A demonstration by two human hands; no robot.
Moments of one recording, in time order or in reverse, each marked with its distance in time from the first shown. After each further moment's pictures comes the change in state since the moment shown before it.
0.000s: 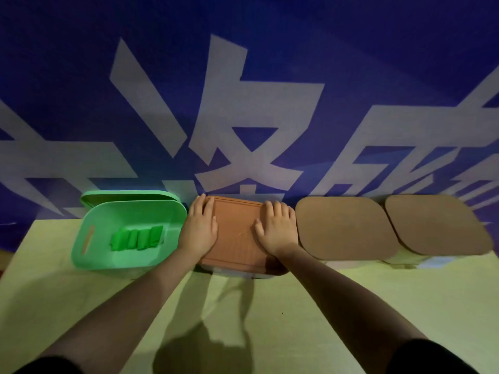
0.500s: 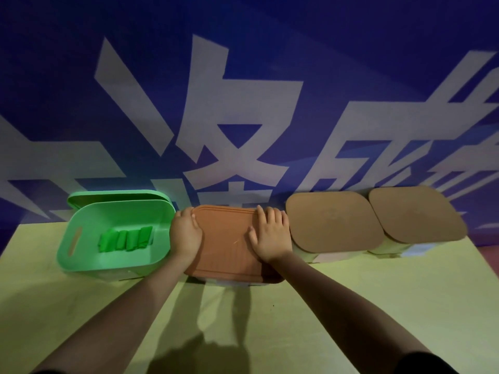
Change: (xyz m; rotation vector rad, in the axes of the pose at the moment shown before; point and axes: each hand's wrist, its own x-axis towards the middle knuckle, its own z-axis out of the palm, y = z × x) left_hand -0.008 0.008 0.004 -0.247 0.175 -0.288; right_hand -0.028 0.007 -0.001 -0.039 -0.023 -0.011
